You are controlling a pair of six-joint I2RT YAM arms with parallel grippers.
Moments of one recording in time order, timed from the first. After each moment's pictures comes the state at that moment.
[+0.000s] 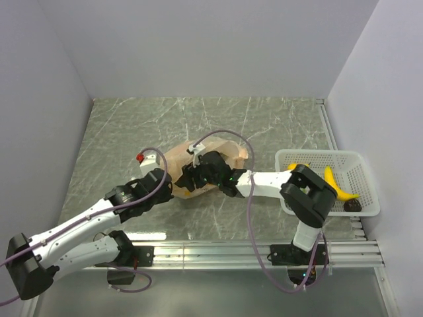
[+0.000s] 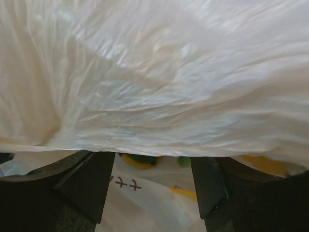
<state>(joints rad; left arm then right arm) -0.84 0.91 0.69 -0.62 -0.45 -0.93 0.92 1.73 0.95 0.28 -0.05 0.26</state>
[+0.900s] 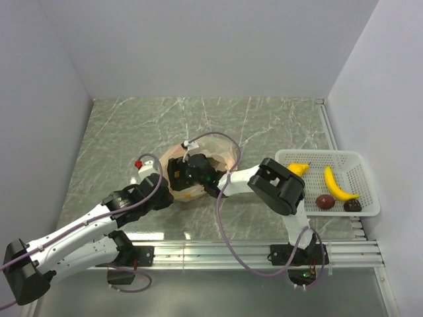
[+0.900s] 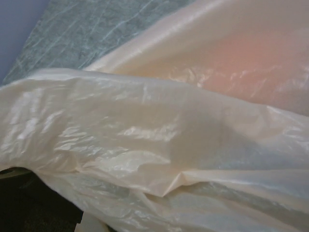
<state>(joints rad) -0.84 0.83 0.61 -0.62 -0.35 -1.02 0.96 2.03 1.09 0.60 0.08 0.54</state>
